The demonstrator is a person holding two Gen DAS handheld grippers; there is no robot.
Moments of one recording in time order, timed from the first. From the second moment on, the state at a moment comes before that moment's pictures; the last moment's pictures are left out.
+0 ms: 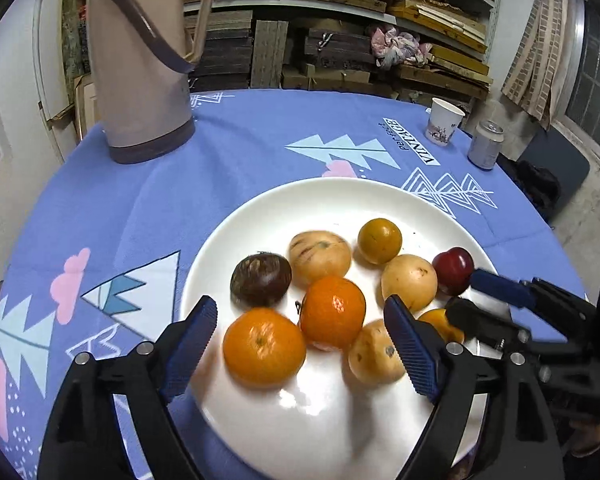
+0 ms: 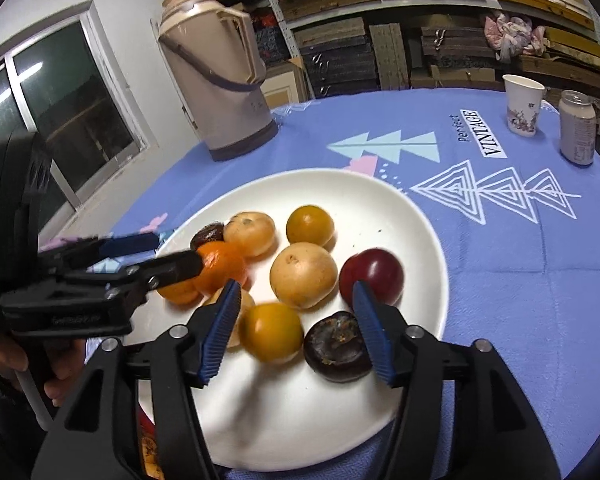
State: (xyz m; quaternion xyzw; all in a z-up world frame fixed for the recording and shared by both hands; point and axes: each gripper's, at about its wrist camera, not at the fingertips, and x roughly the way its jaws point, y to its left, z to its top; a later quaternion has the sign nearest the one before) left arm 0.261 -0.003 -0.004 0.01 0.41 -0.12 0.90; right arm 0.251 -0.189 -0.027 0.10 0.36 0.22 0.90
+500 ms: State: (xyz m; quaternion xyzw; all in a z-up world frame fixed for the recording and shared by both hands) left arm 0.189 0.044 -0.017 -0.02 0.44 -0.09 0.90; right arm 0.222 -0.200 -0.001 0.13 0.32 0.22 0.91
